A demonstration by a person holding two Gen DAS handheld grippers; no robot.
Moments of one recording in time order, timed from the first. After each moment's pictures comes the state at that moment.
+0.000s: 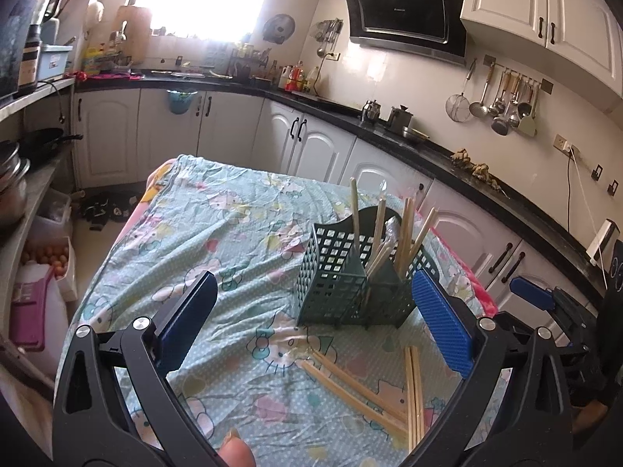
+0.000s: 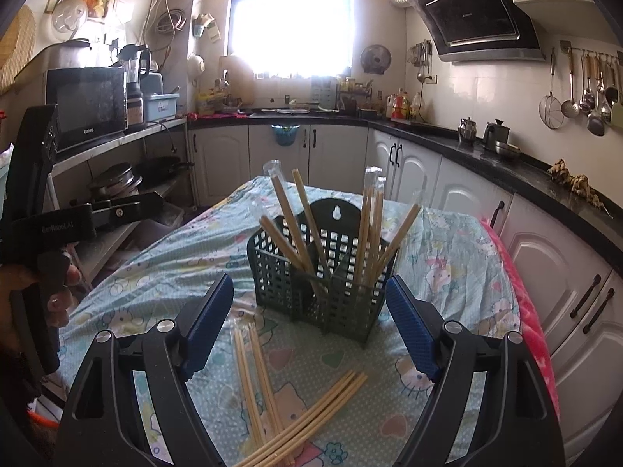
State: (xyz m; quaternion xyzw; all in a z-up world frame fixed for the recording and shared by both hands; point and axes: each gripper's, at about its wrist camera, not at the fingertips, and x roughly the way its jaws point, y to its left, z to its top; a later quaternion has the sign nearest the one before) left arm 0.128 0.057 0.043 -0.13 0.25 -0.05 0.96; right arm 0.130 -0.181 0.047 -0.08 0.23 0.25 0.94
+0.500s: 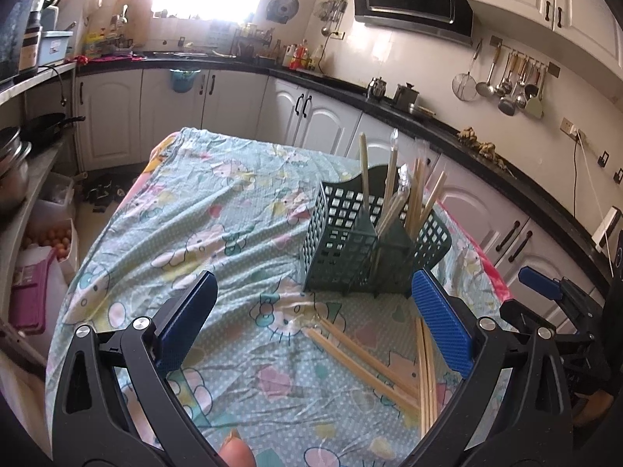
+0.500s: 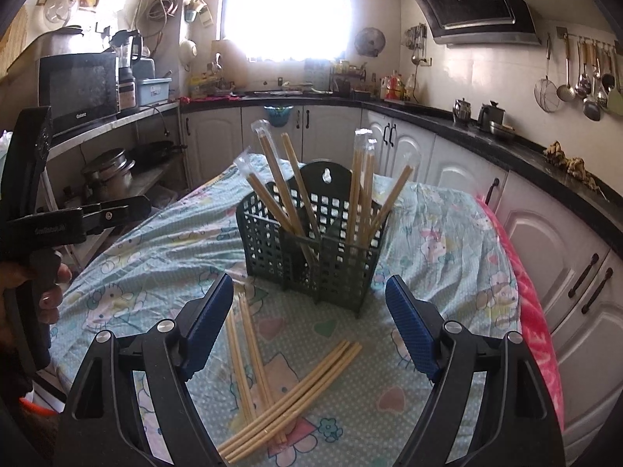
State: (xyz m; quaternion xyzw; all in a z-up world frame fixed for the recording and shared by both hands) left arm 0.124 0.051 0.012 -0.12 0.29 -0.04 0.95; right arm 0.126 -0.191 0.022 -0.09 0.26 0.24 0.93
